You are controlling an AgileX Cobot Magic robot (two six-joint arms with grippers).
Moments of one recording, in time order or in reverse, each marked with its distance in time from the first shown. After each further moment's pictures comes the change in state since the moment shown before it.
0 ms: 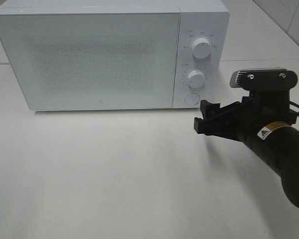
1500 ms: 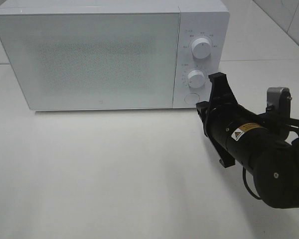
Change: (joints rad) left arm 0.000 0.000 0.000 0.000 0.000 0.000; right arm 0.077 0.090 -0.082 0.029 -0.001 1.401
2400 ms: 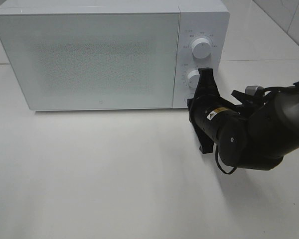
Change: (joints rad) left arm 0.000 0.000 0.000 0.000 0.000 0.000; right arm -0.095 0.190 -0.240 0.017 0.113 0.079
